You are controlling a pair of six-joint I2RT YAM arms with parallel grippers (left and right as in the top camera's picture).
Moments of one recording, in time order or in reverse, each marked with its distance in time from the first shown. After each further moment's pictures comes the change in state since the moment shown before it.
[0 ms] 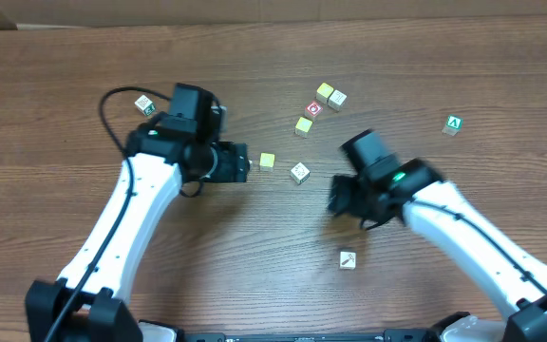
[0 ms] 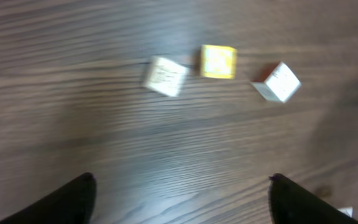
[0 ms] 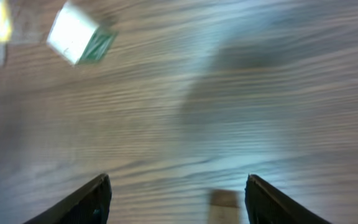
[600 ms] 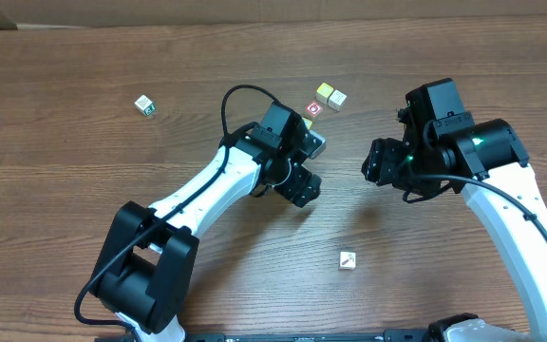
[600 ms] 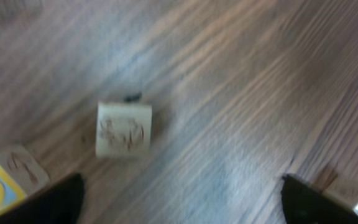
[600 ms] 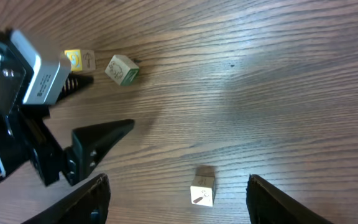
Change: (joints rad) left arm -0.276 0.278 0.002 0.320 0.134 0.345; right arm -0.184 -0.061 0.321 -0.337 -0.086 -0.211
